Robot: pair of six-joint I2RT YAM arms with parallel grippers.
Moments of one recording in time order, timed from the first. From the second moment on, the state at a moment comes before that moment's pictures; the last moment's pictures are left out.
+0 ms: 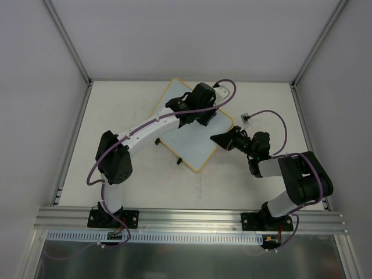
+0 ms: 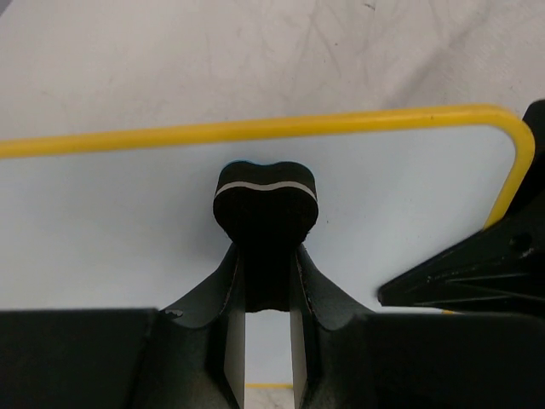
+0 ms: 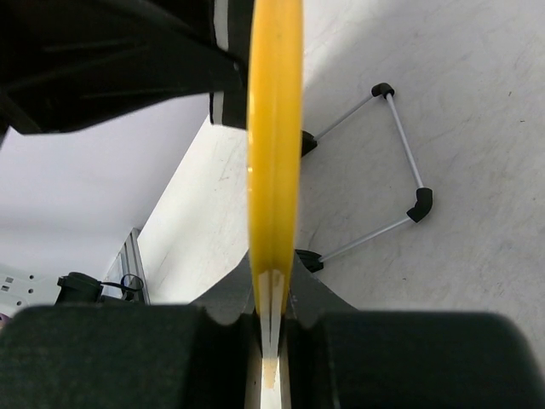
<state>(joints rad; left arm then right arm) -0.82 1.92 1.78 -0.57 -0.09 0.08 0.29 1.55 0.38 1.14 -0.67 0.80</state>
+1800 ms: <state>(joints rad) -0.54 1.57 0.84 -0.03 0.04 -0.55 0.28 1.55 0.38 1.14 -0.66 0.80</state>
